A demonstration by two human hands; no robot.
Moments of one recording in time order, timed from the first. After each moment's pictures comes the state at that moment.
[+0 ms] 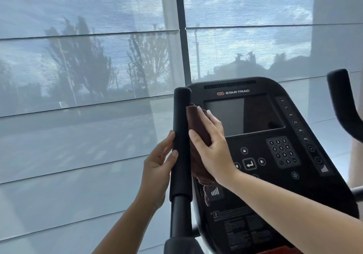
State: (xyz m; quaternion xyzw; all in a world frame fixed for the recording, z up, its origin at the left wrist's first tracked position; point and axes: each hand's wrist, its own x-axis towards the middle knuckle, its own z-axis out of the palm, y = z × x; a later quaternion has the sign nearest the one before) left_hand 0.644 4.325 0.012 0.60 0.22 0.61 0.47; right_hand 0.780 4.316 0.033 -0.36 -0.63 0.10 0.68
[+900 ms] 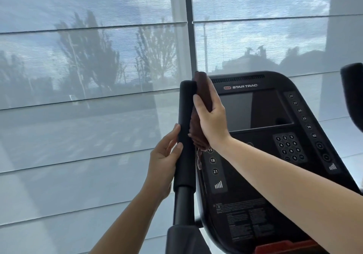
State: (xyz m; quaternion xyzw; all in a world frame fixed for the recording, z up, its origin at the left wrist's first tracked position) left_hand 0.648 4.317 0.016 0.59 0.24 0.61 0.47; right_hand 0.772 4.335 0.083 -0.32 -0.57 0.18 0.74
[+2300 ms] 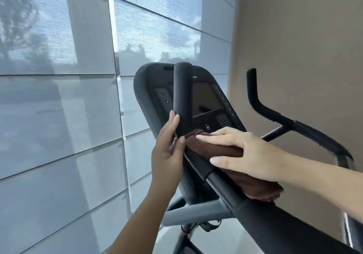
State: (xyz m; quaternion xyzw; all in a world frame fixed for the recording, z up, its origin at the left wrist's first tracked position) left_hand 0.629 4.364 -0.008 0.68 0.00 0.55 0.49; right_hand 0.713 4.212 0.054 -0.69 -0.63 0.03 0.35
